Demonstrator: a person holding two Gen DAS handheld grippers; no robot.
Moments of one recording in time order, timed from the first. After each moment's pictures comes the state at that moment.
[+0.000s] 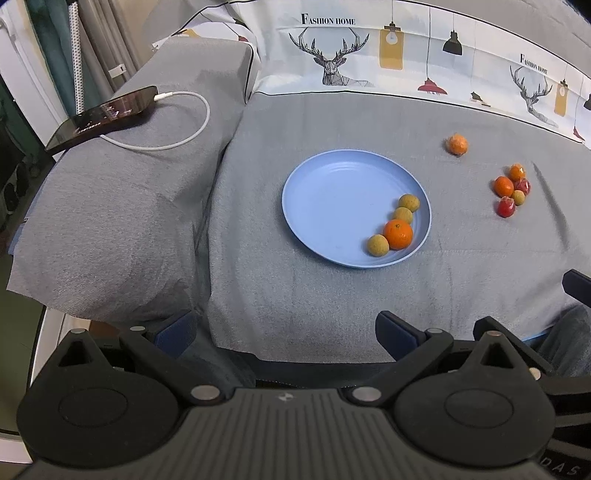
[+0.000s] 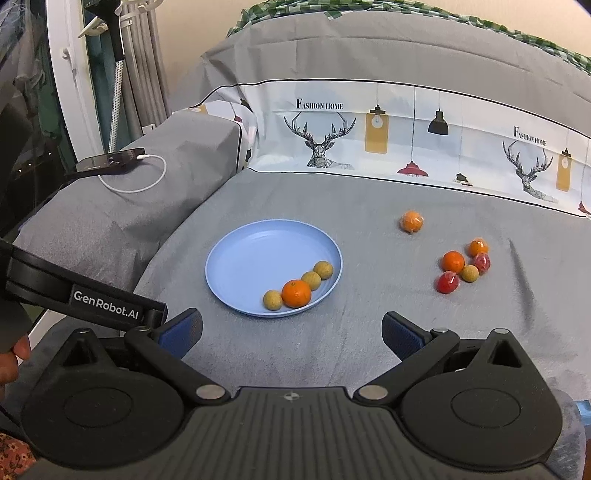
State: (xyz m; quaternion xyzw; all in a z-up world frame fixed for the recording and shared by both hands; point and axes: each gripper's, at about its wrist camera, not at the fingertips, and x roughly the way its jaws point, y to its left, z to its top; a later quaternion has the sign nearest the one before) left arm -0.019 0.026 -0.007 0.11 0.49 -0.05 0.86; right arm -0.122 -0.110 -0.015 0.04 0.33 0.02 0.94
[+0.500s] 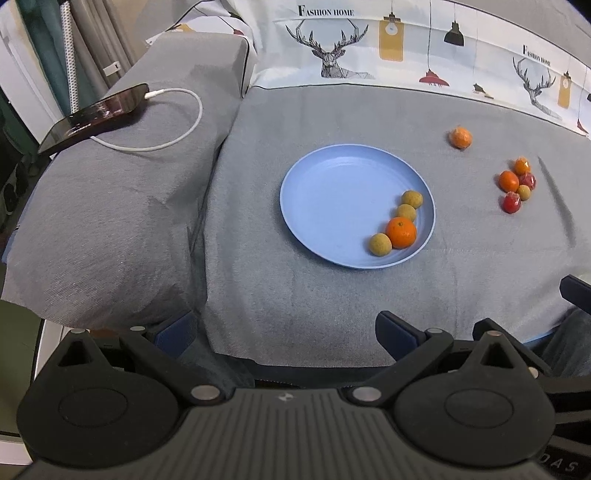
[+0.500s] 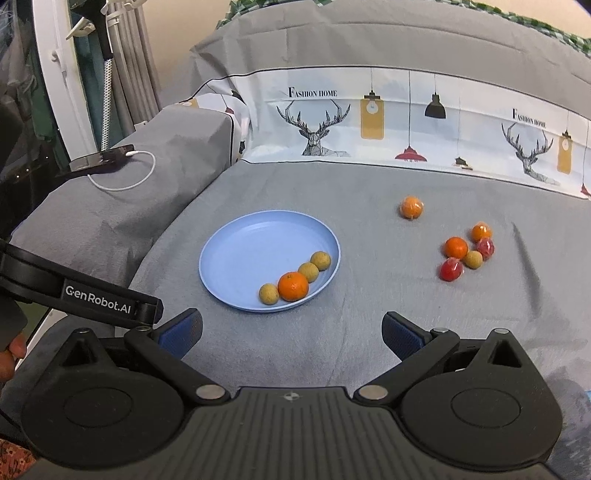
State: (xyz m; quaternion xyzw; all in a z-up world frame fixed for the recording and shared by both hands) left arm -0.008 0.018 -0.015 0.12 0.50 -0.04 0.86; right arm -0.111 -0.120 -0.028 0.06 0.35 0.02 0.93
